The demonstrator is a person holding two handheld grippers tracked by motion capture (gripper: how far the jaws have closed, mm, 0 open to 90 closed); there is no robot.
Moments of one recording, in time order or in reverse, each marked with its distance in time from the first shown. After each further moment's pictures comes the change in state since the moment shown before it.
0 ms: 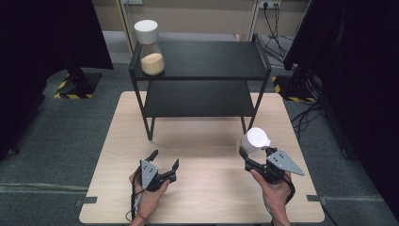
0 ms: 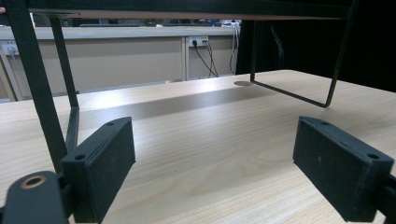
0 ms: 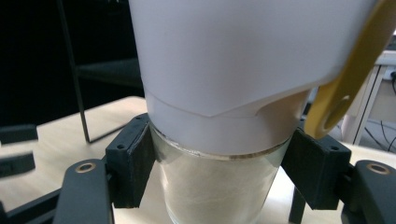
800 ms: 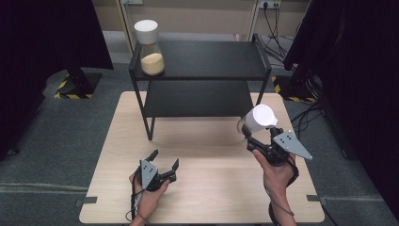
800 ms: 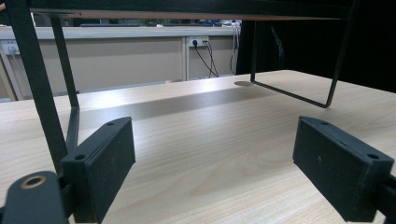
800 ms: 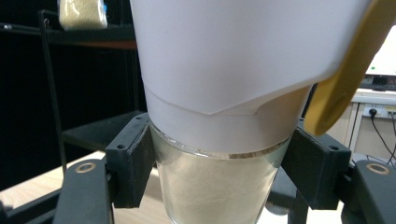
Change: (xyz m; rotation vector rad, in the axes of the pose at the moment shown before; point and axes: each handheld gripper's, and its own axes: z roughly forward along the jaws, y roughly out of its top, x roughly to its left) left arm 0.000 0.000 0.000 -0.002 0.002 0.000; right arm 0.001 0.046 0.018 -0.127 -0.045 -0.006
